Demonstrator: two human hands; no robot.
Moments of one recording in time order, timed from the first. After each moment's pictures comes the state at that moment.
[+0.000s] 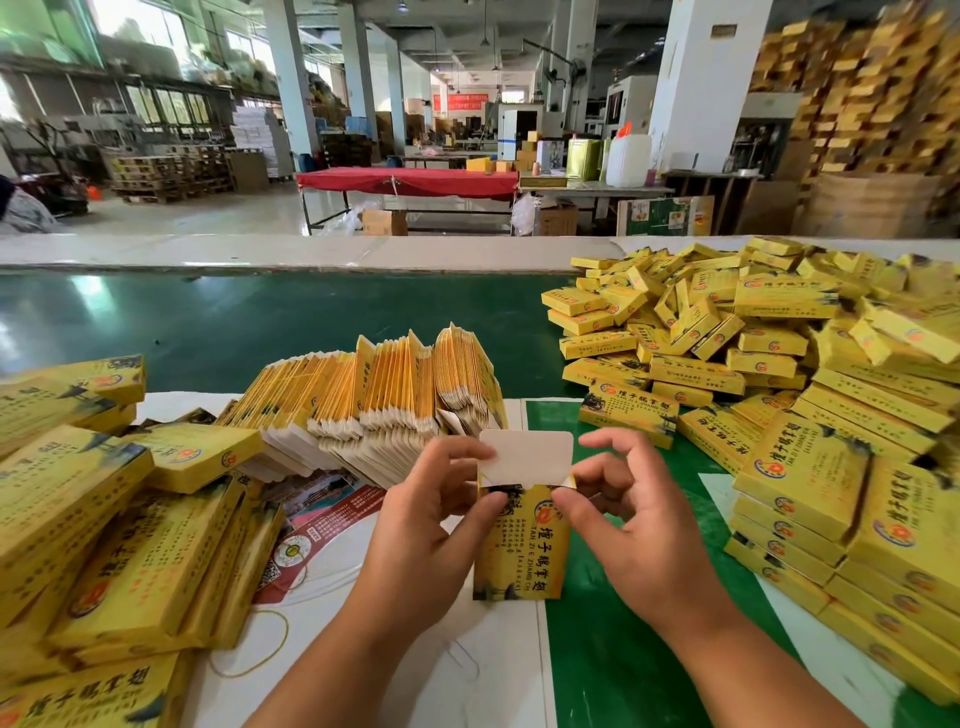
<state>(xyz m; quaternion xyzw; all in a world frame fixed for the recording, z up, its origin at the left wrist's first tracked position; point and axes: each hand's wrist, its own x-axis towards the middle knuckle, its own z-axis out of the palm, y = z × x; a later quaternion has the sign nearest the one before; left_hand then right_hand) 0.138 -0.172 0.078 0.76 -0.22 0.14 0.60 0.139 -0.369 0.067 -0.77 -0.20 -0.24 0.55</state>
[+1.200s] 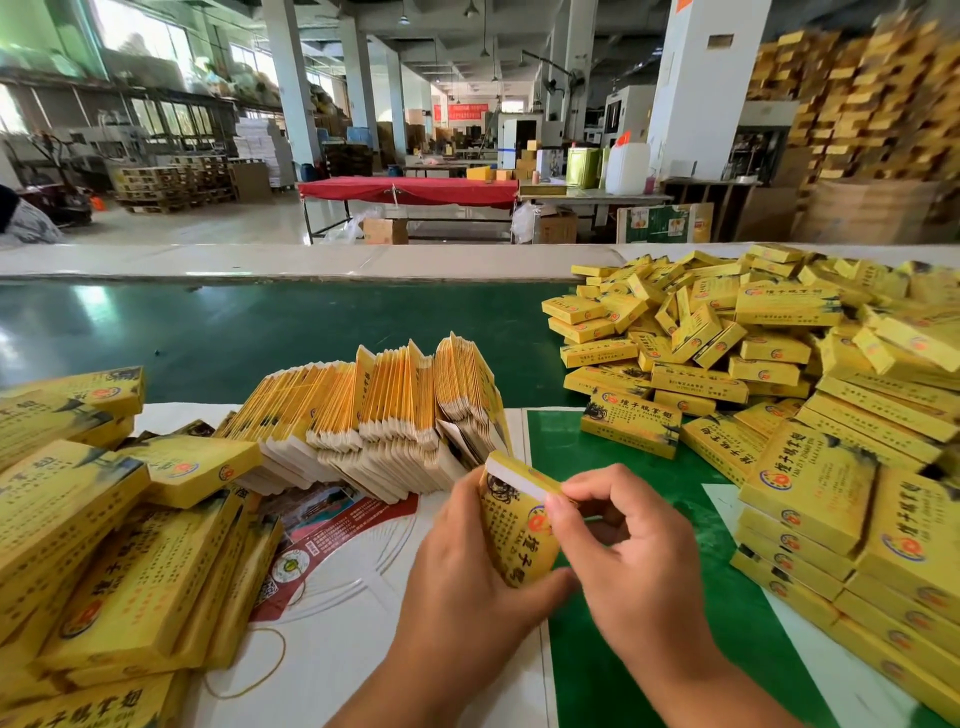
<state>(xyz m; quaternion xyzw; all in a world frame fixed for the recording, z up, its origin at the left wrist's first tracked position) 0.128 -0.201 0.061 0.85 -0.12 0.16 0.48 0.127 -0.346 0.070 -0.76 -0.15 -0.34 0.53</state>
